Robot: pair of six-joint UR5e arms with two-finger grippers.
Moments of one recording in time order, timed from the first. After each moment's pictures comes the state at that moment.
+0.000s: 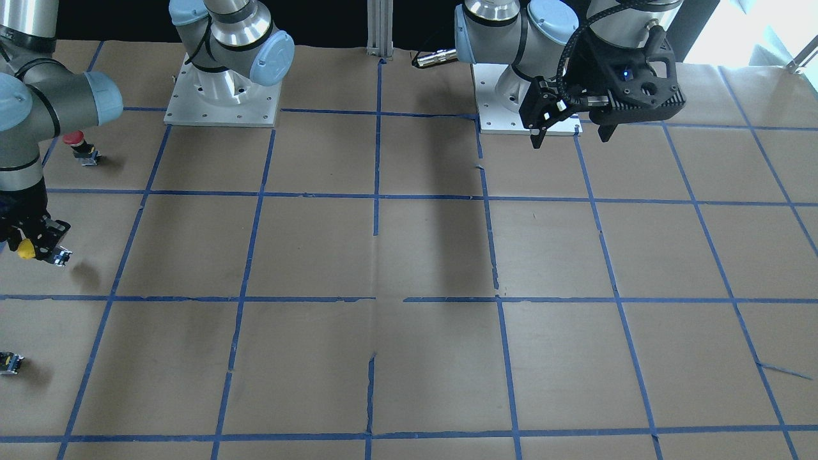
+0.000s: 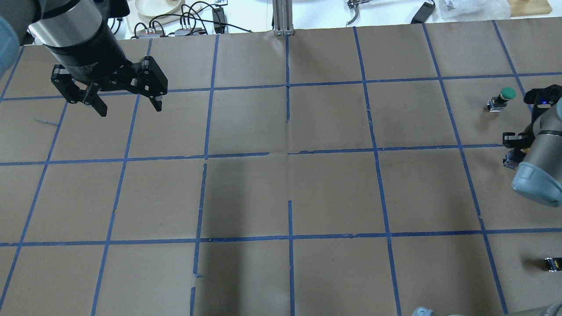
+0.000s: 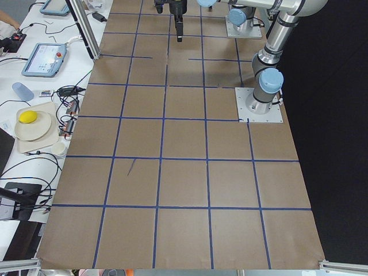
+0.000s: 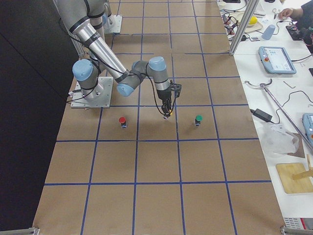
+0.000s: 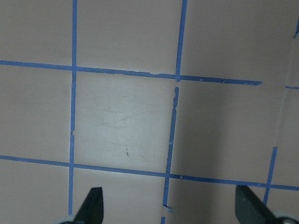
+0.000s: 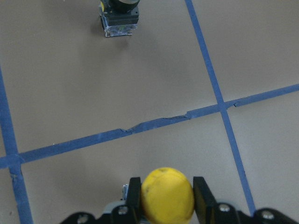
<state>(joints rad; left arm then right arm) -1.57 -1.55 -1.50 -1.69 1.63 -0.11 1.00 -1.37 2.21 -2.82 -1.74 -0.39</state>
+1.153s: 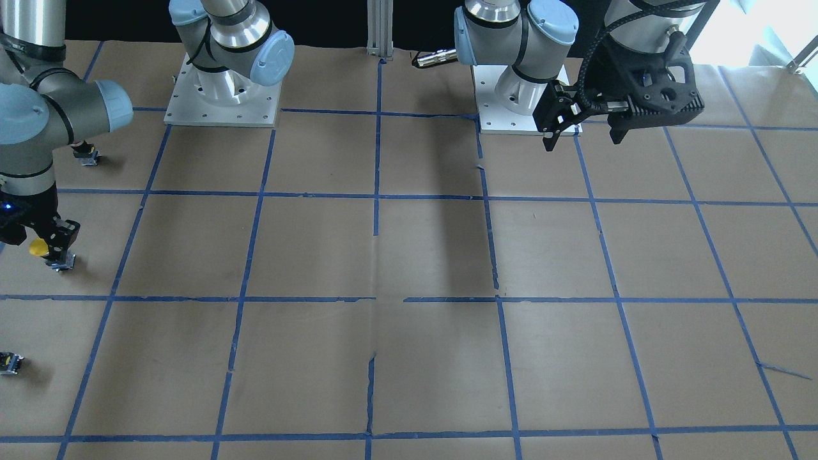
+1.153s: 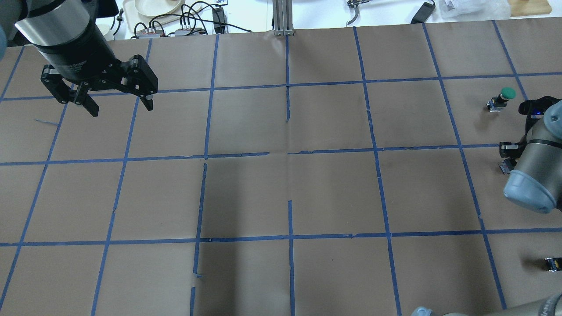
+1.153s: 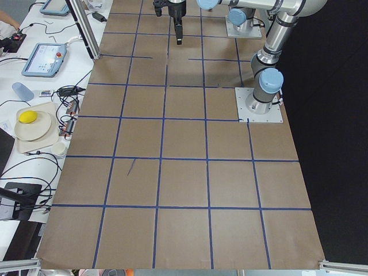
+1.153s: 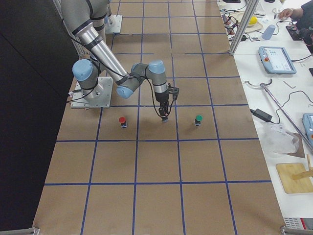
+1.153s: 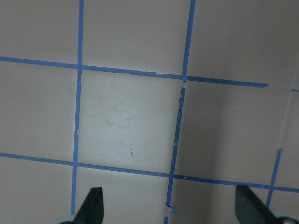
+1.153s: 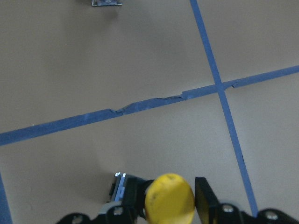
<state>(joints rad) -1.54 -1.55 -1.50 -1.70 1.63 -0.08 1.00 -1.35 2.24 -2.86 -1.80 -0.39</state>
